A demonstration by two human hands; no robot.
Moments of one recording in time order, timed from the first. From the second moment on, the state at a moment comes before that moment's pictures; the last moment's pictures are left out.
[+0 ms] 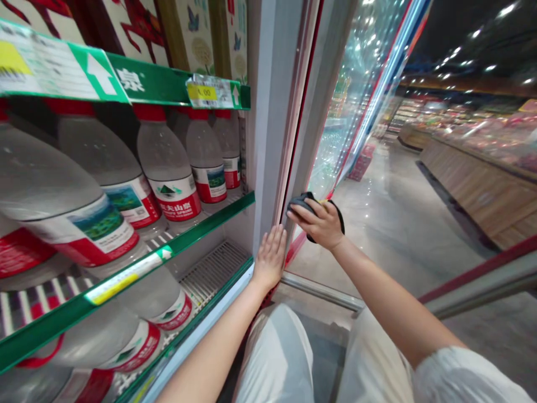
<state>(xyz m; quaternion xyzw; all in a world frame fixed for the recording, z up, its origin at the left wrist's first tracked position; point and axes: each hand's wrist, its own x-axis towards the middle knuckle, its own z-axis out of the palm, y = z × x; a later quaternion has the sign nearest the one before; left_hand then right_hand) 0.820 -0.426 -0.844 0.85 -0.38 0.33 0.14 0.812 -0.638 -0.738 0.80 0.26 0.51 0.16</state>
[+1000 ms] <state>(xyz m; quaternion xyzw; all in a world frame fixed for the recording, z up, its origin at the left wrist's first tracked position) 0.827 -0.437 -0.824 0.84 -0.40 0.34 0.18 0.798 -0.645 -0.757 0.83 0.14 0.52 0.13</state>
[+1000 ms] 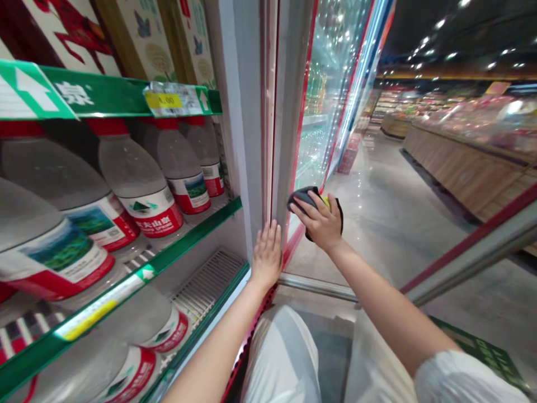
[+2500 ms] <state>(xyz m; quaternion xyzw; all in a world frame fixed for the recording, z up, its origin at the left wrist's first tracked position) 0.829 -0.489 -0.805 0.86 -0.32 0.39 0.09 0.775 -0.666 -0.817 0.79 0.06 0.61 -0.04</state>
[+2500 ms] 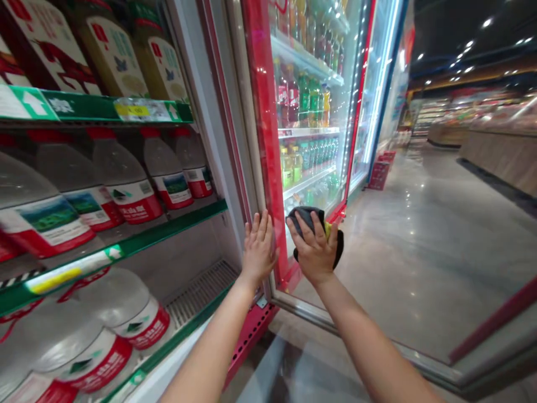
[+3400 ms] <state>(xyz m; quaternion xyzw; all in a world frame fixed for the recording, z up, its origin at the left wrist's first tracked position) 0.835 -0.549 -0.862 0.80 -0.37 0.41 0.23 0.717 -0.773 -0.802 0.74 -0.06 0.67 0.06</state>
